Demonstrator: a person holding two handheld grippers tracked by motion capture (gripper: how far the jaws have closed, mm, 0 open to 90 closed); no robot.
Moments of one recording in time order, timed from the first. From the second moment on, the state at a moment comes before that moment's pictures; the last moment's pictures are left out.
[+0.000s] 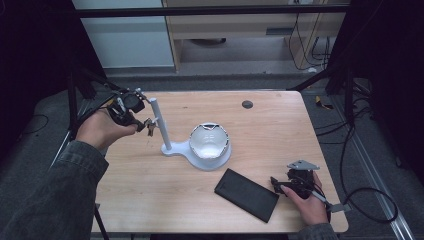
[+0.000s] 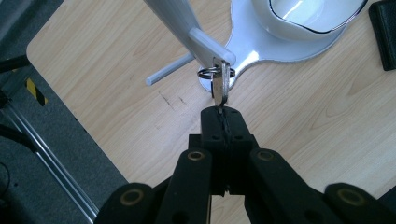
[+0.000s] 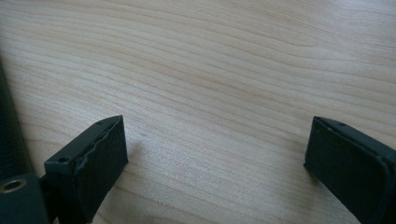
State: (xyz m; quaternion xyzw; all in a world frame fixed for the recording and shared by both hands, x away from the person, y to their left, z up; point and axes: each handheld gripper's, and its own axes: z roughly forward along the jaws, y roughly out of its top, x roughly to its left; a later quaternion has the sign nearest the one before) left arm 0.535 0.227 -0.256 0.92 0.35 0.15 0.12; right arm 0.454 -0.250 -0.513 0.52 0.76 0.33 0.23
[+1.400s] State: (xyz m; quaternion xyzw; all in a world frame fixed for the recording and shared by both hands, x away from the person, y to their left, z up) left arm 0.543 0.213 -0.265 0.92 0.35 0.17 0.09; right arm 0.454 -0.248 -0.513 0.51 0.76 0.33 0.23
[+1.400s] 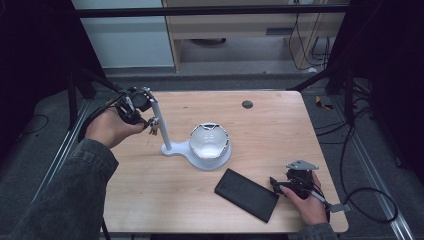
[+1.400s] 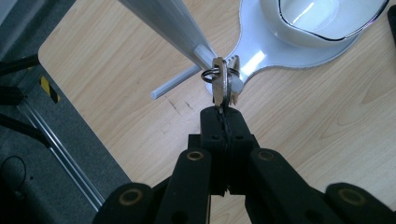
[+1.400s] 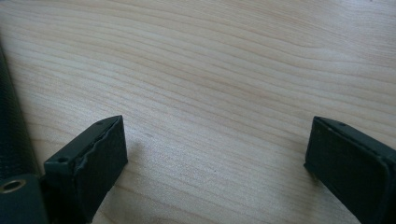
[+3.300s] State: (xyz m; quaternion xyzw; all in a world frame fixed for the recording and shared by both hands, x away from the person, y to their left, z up) left arm 0.419 0.164 -0.451 0.88 0.25 0.13 0.38; right arm 0.413 -0.246 -0.477 0.45 0.75 0.40 0.28
